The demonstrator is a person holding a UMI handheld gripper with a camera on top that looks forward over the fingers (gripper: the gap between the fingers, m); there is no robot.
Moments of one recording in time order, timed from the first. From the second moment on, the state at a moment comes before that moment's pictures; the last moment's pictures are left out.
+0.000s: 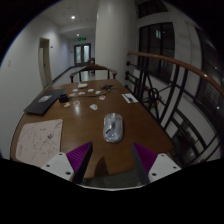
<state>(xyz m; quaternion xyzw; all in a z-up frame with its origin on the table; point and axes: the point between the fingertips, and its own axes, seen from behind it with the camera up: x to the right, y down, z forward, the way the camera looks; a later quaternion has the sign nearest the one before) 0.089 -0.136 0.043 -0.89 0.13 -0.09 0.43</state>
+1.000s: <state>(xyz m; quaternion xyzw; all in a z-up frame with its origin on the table) -0.020 -0.127 0.107 -0.88 0.10 -0.13 0.44</state>
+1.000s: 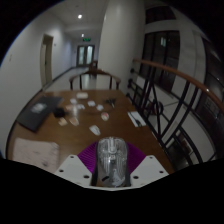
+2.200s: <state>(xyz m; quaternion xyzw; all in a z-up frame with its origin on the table) -0.345 -0.264 0.123 -0.89 0.05 -0.03 0.44</state>
